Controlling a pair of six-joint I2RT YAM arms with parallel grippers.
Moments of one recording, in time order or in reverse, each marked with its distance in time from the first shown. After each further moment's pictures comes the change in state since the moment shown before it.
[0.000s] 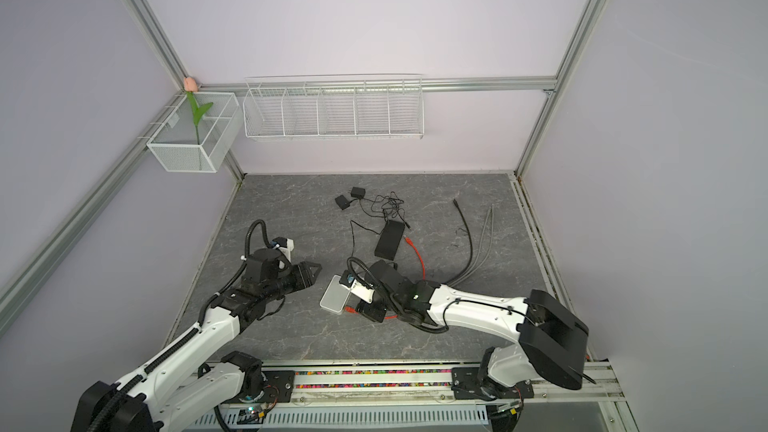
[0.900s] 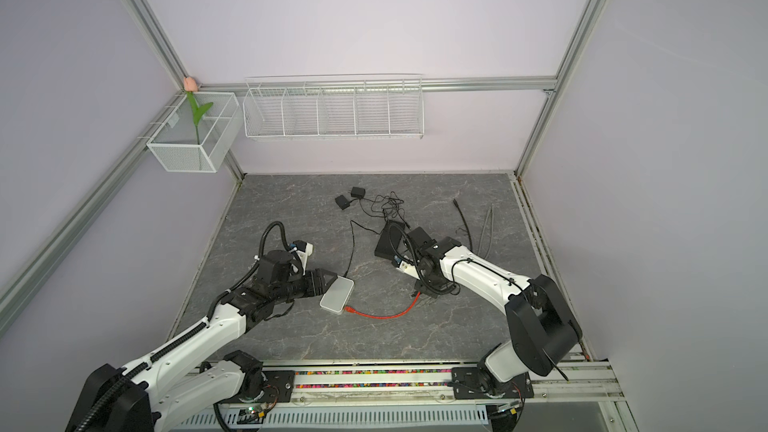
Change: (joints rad) left arm -0.116 0.048 0.000 0.043 0.098 0.029; right arm -0.443 0.169 0.179 -0.679 0.153 -0.384
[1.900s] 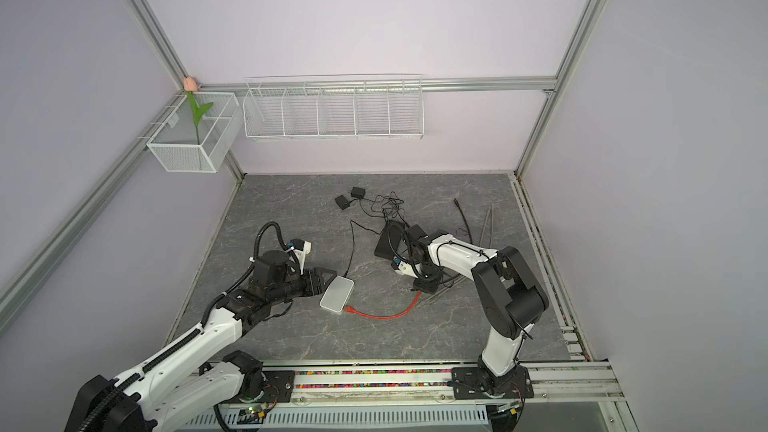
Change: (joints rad) left arm 0.000 -0.045 0.000 0.000 0.004 0.001; right arm -0.054 0.238 0.080 0.013 -0.078 -0.043
